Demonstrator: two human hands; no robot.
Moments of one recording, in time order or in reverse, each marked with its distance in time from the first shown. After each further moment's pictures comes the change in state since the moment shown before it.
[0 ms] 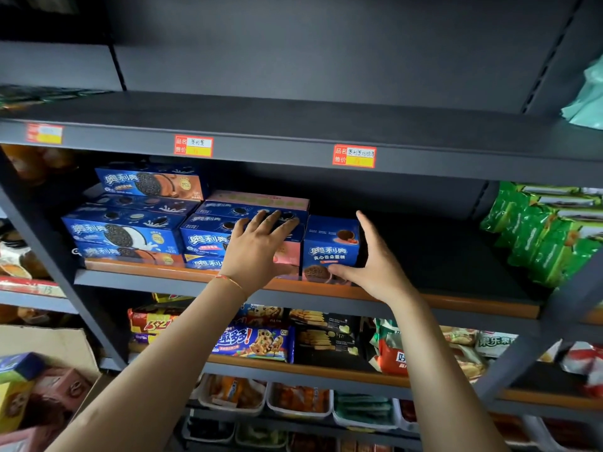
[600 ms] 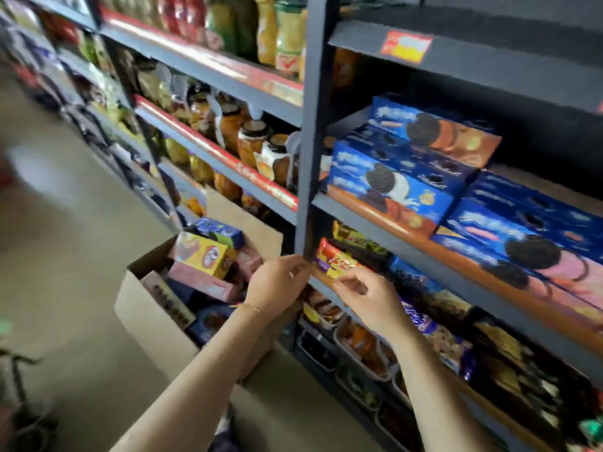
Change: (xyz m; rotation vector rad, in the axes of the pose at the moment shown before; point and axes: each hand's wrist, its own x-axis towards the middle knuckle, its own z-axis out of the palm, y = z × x) left_hand -0.269 -0.222 0.033 -0.492 0.030 -0.820; right_hand -0.036 -0.143 0.331 0.147 -0.622 -0.133
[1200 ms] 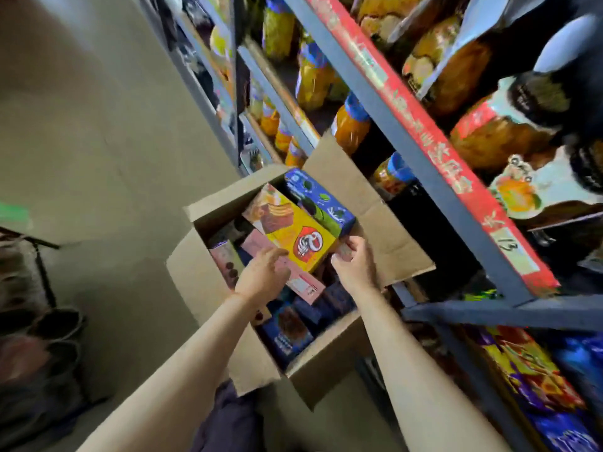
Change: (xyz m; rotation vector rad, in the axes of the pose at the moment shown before) left_hand 0.093 -0.391 -0.043 -0.244 -0.169 -0.588; right_hand 0.291 0.035 0.360 -0.125 -0.122 0.457
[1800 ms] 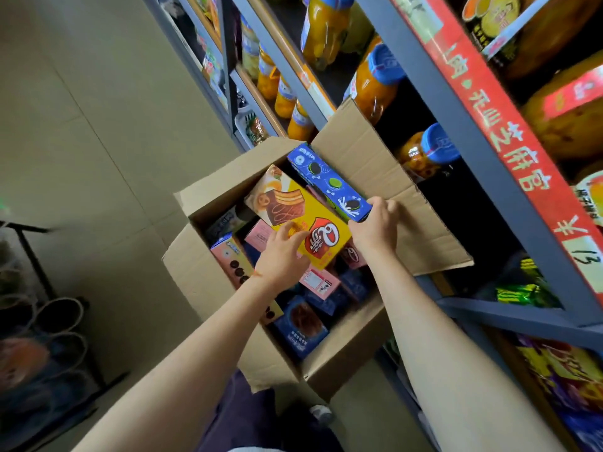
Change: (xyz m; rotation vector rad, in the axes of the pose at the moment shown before) left_hand 0.059 -0.005 0.010 0.163 -0.146 0.096; right_hand 0.062 -0.041 0.016 -0.406 0.275 -0.062
